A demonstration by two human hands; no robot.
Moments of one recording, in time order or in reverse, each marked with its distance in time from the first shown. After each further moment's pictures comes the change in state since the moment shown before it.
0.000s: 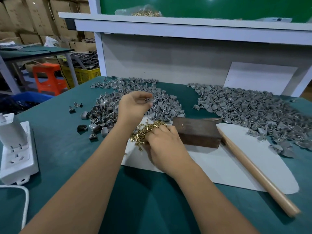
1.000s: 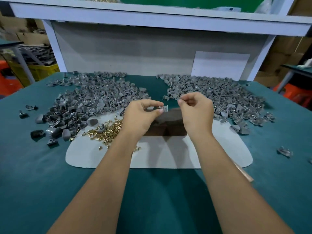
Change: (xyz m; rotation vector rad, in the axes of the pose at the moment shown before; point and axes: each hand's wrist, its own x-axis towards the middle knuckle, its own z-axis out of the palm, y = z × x) left_hand -0.046 0.024 0.082 0.013 -0.252 -0.028; right_hand -0.025 0.105 -0.055 0.706 0.649 0.854
